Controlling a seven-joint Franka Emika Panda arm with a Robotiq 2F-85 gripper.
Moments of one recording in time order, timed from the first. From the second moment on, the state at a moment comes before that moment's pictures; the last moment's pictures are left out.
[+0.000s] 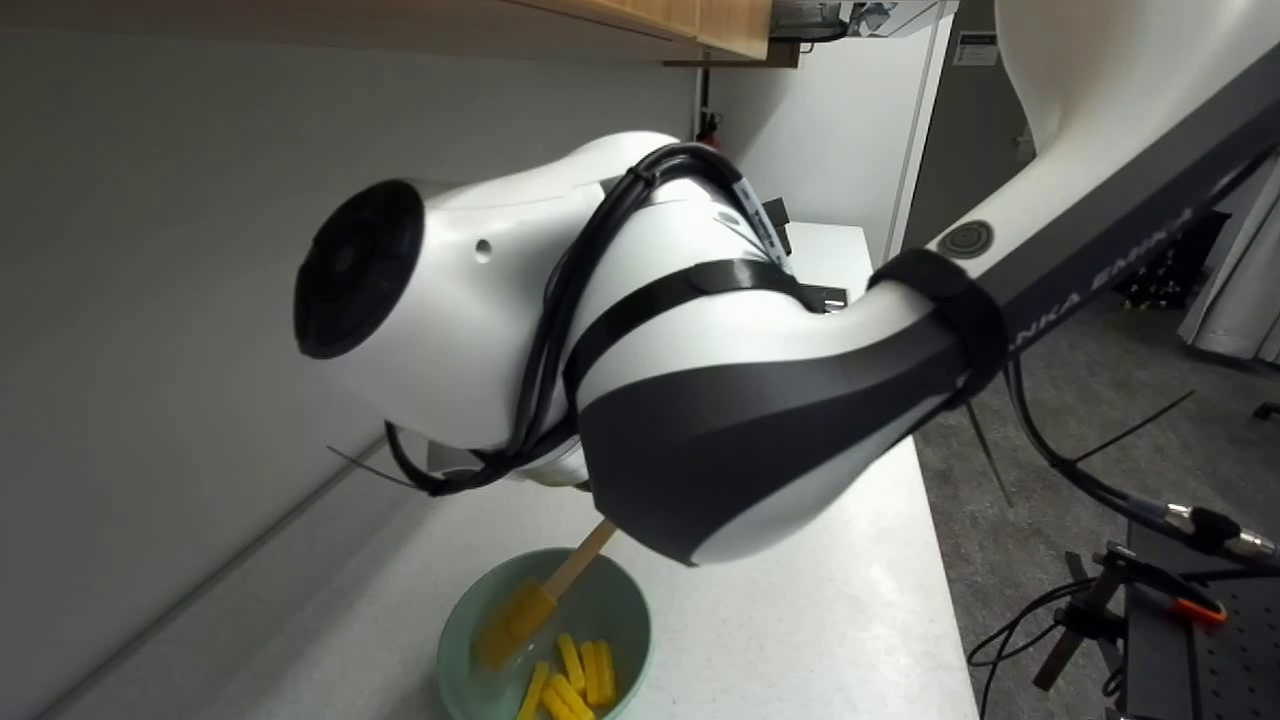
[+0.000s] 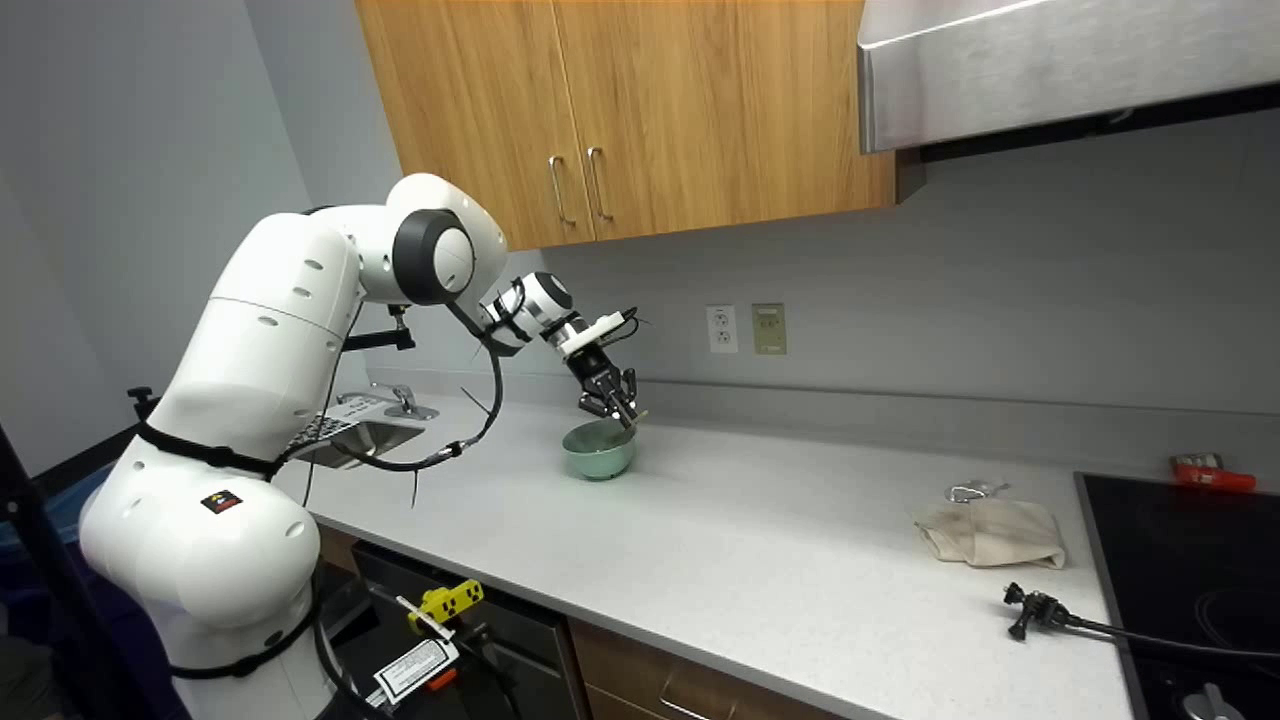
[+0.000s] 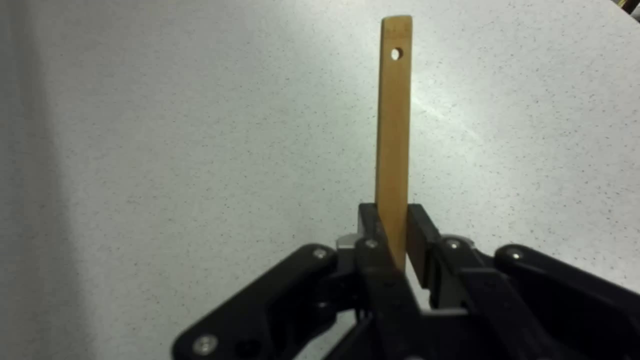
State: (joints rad) arm 0.43 0.69 0.27 -1.47 -0.81 1.69 -0.47
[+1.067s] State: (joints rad) arm 0.48 0.70 0.27 -1.52 -0.99 1.69 -0.47
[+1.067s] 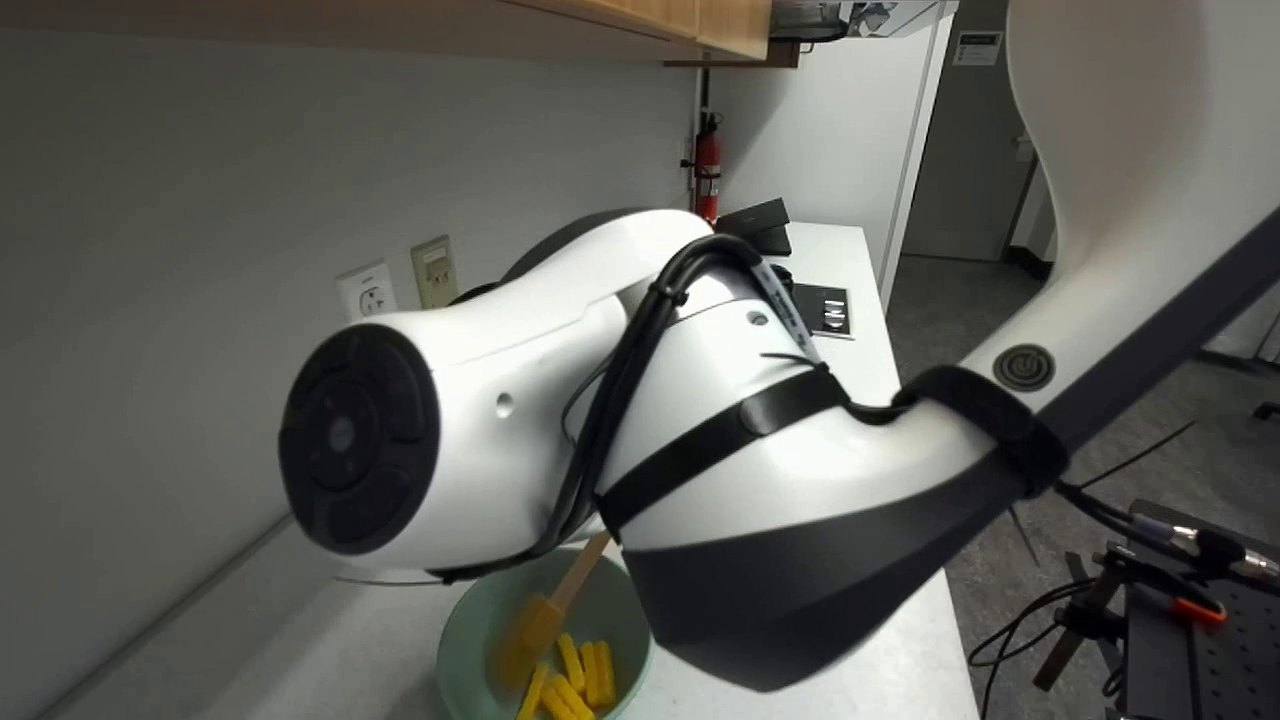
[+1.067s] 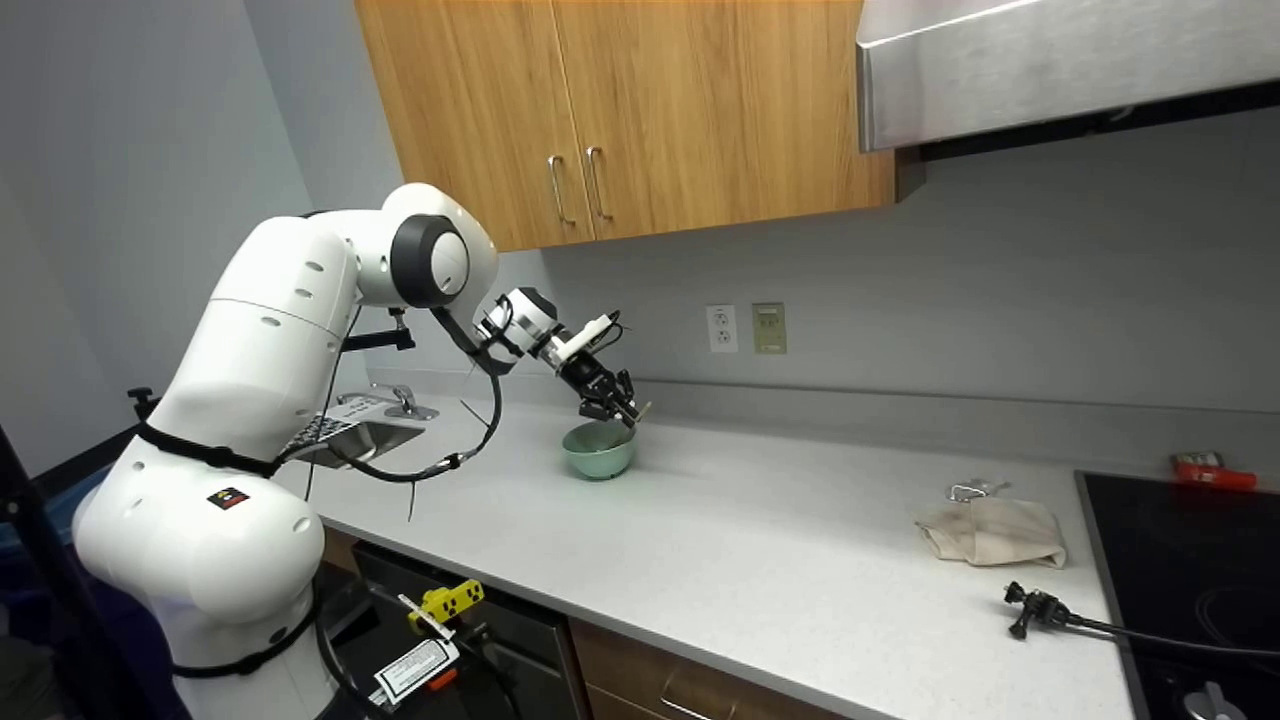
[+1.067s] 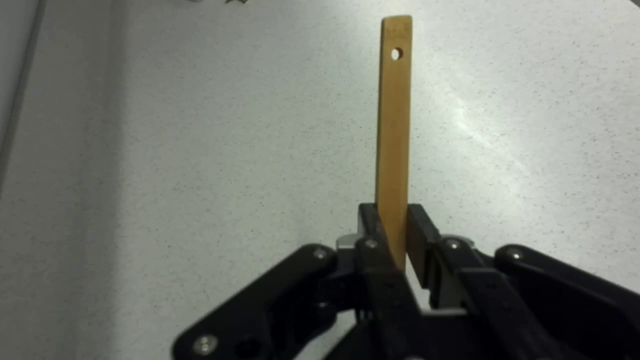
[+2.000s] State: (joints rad) arm 0.48 0.72 0.27 -1.49 -0.99 1.70 -0.46
